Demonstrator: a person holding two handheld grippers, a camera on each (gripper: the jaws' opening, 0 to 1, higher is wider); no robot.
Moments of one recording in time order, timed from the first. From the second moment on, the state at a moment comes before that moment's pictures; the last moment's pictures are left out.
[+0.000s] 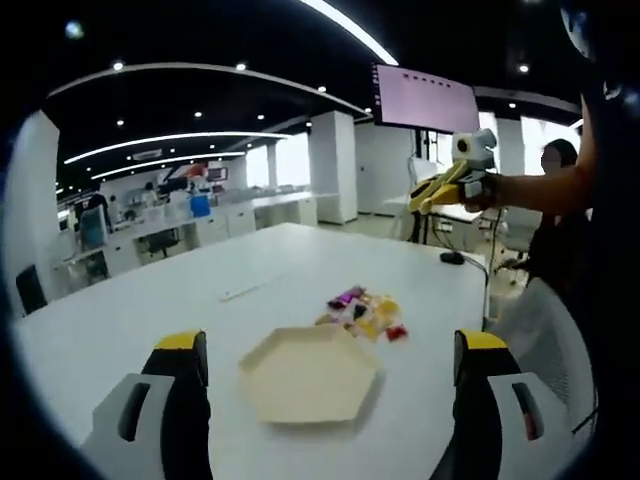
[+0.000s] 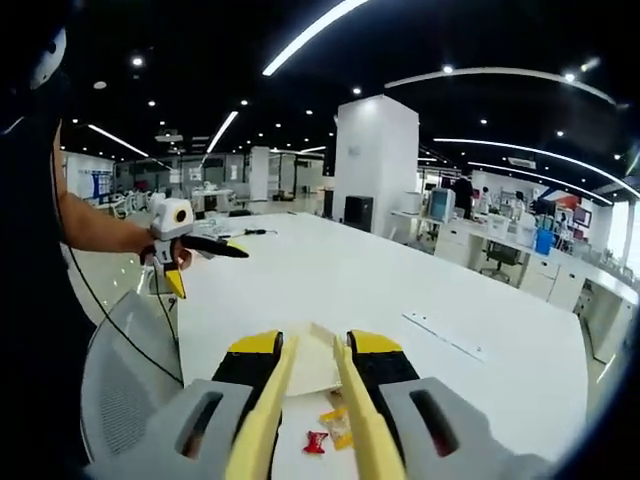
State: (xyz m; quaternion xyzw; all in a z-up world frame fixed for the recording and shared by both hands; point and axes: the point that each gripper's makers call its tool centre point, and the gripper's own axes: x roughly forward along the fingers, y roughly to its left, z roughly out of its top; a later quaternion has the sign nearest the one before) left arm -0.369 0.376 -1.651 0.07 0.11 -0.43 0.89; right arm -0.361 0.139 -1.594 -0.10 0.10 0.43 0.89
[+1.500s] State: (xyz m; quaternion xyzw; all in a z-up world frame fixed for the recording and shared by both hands) left arm -0.394 0.404 -1.706 0.07 0.14 -0.37 0.92; right arm -0.349 0.128 -1.667 -0.11 0.15 0.39 0.90
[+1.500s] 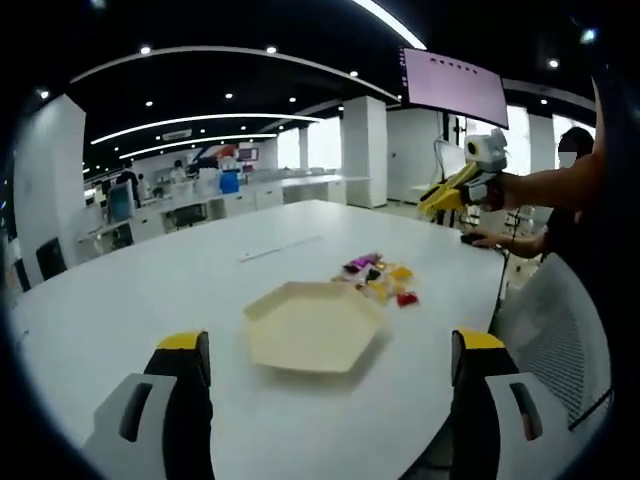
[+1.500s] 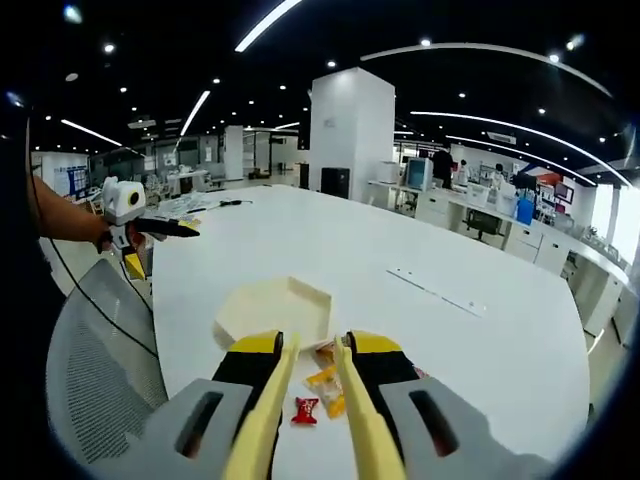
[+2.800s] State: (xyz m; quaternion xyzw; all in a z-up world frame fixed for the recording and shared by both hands) left arm -0.398 0.409 -1.737 0.06 0.16 -0.35 0.92; right arm -0.338 0.152 -1.709 -0.11 0.18 0.39 0.89
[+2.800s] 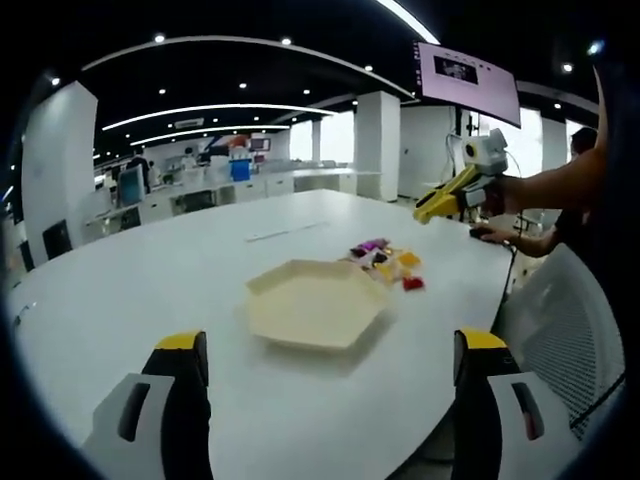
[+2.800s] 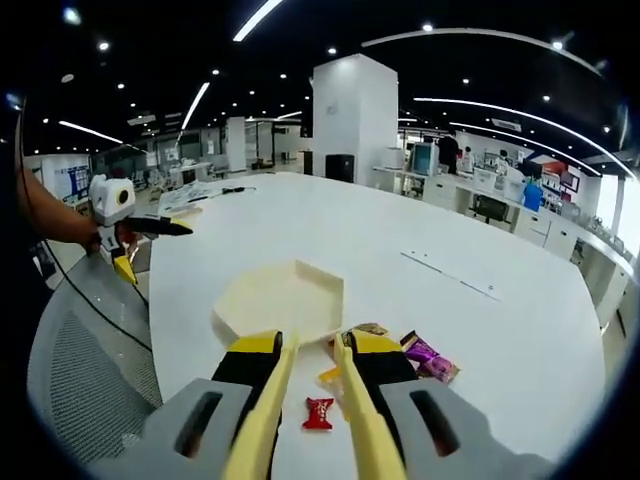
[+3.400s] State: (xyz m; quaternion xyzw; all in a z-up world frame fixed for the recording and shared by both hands) left arm -0.400 0.406 -1.742 0.06 0.17 -0.35 0.92; right arm -0.337 0.155 -1.730 -0.10 0.18 0.40 0.89
